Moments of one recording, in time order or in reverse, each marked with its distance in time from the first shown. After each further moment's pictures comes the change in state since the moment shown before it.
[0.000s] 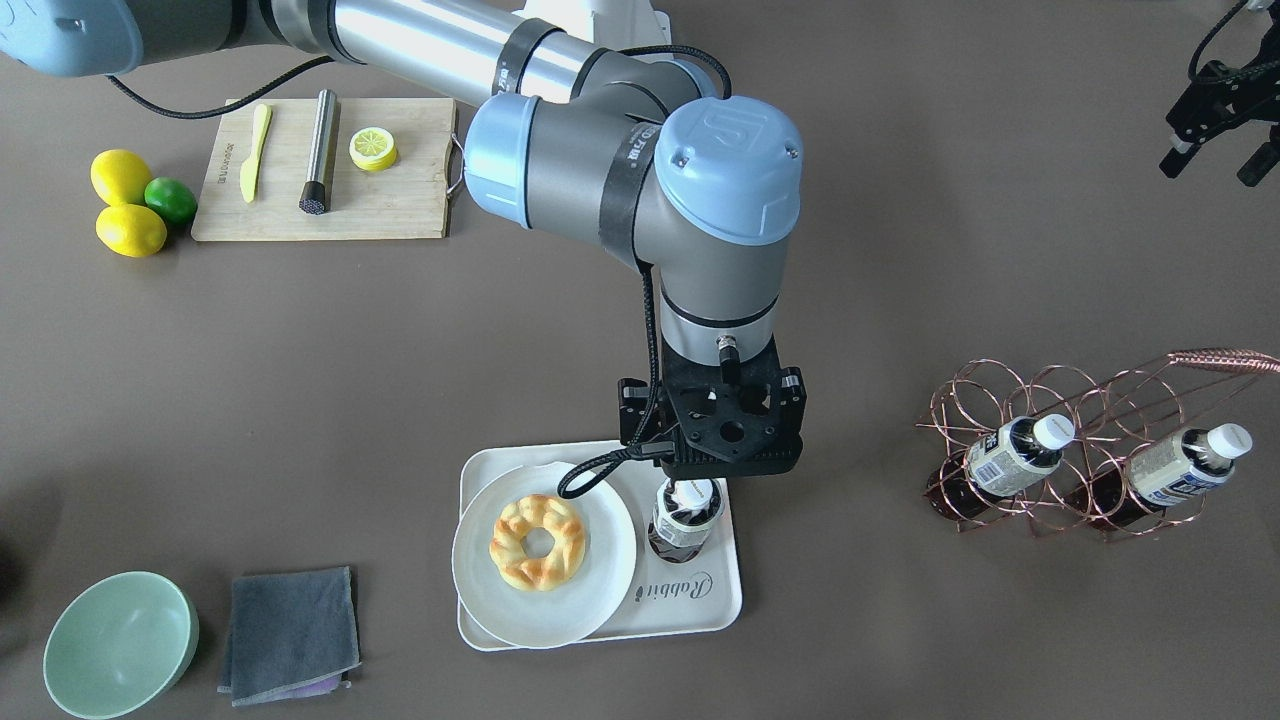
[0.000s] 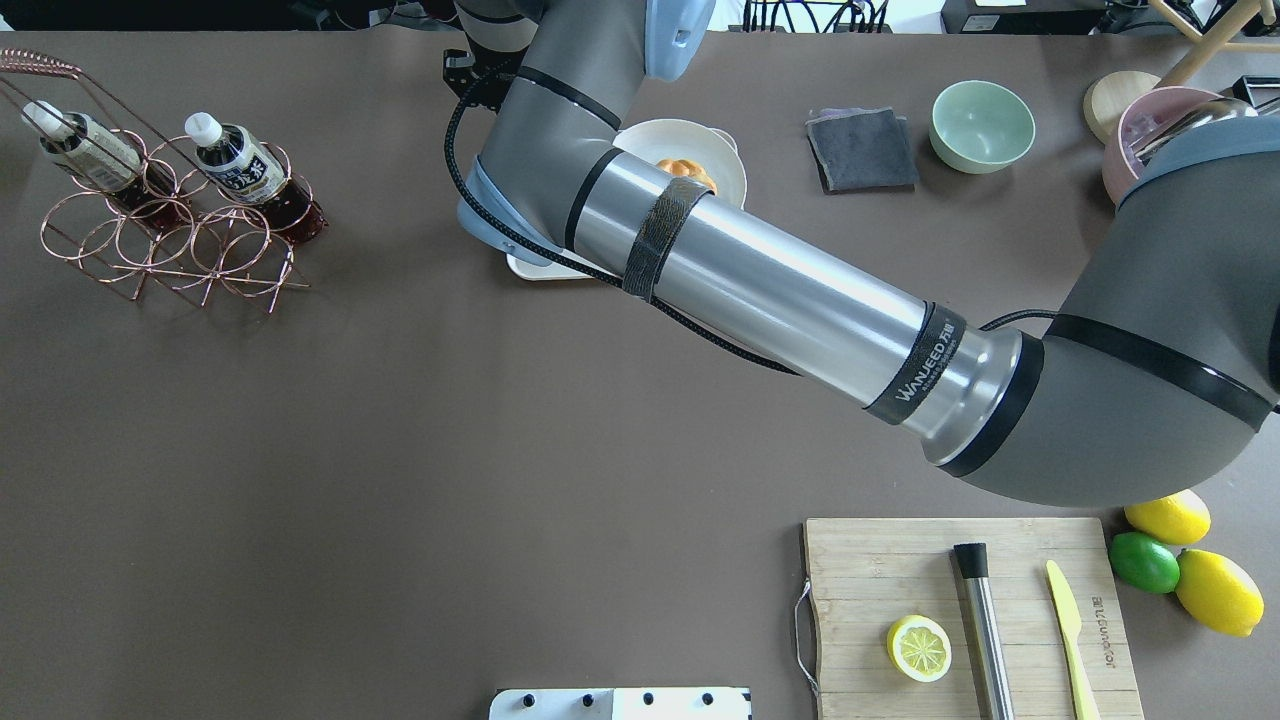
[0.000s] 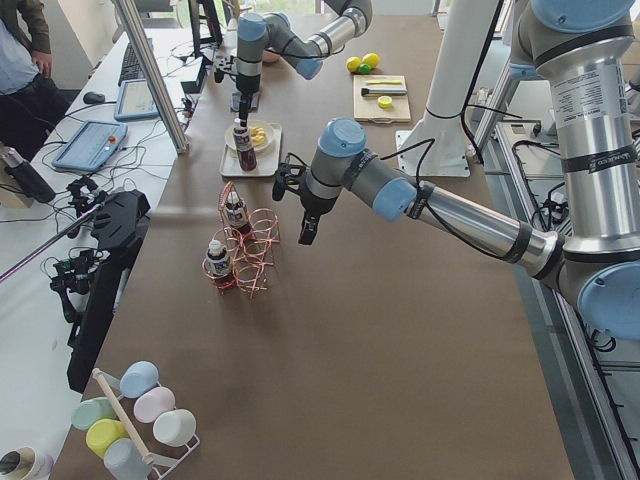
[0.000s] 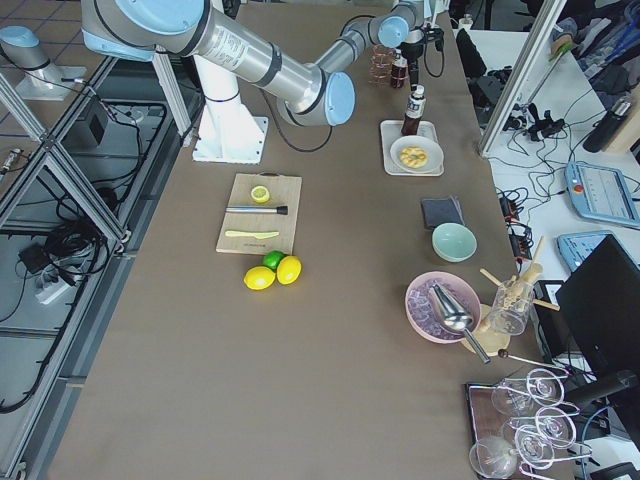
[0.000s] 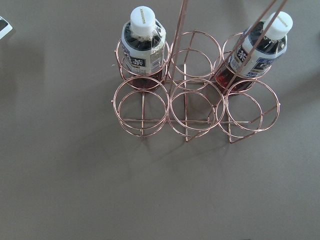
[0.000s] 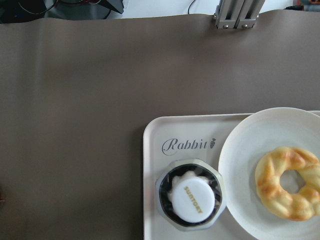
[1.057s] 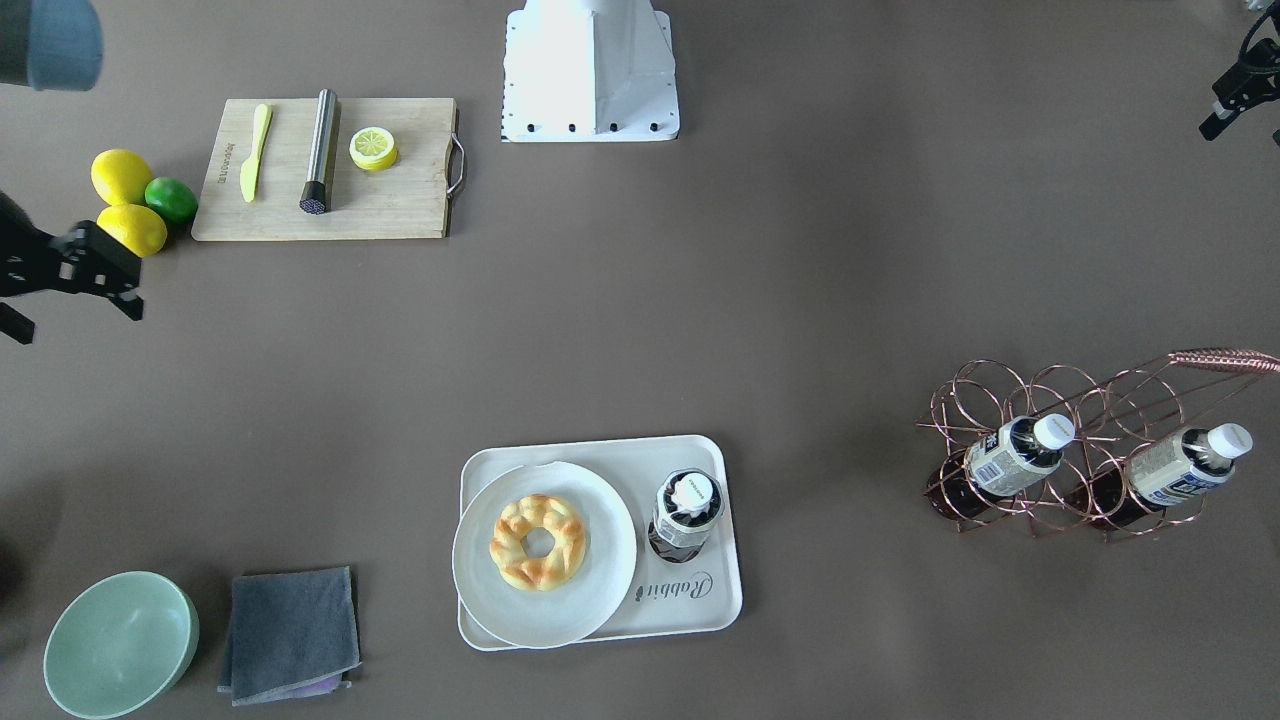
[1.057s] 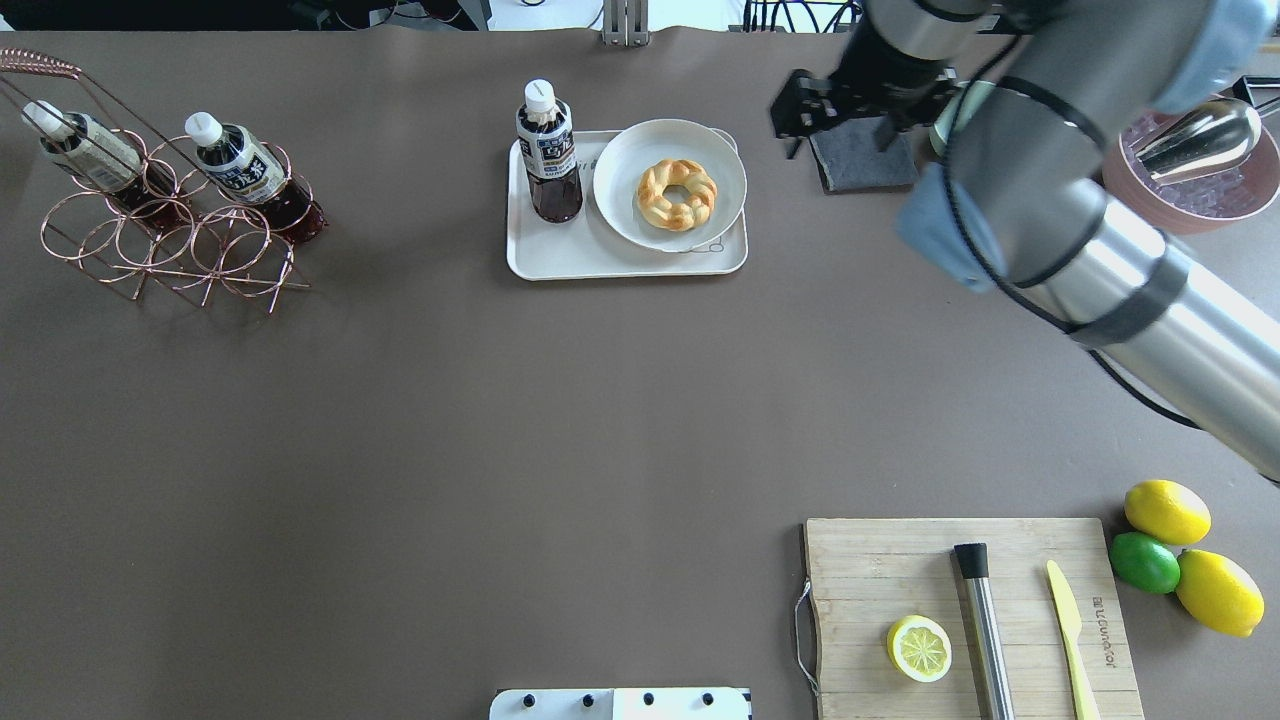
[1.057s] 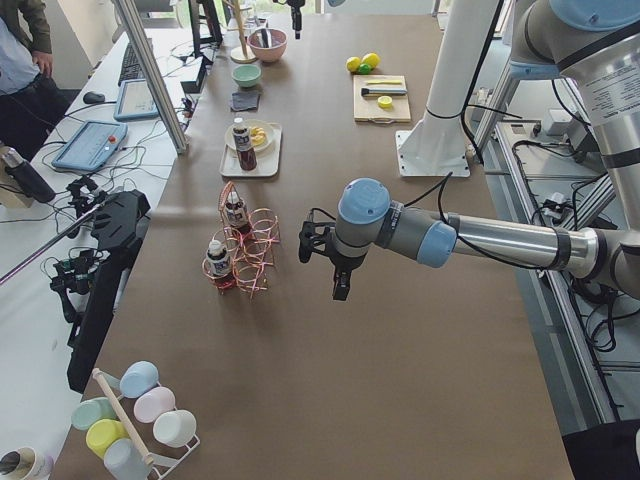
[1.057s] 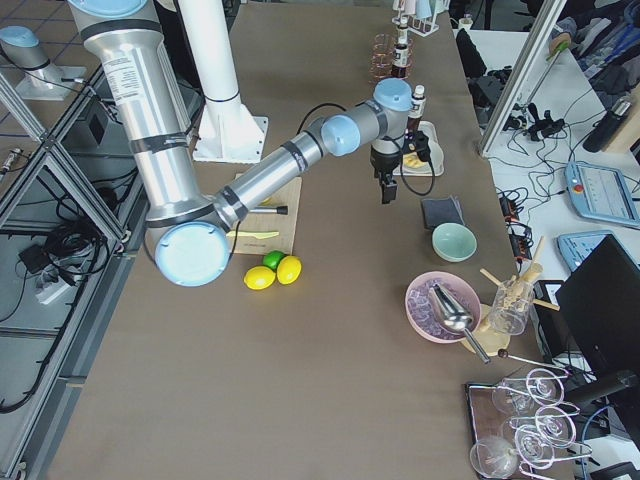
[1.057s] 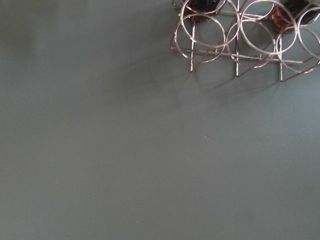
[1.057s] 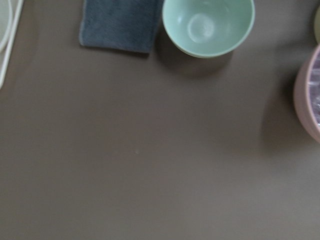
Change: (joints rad) left arm -0.126 0.186 0.096 0.016 -0.143 0.259; right arm 0.431 -1.090 1.014 -0.270 0.370 -0.675
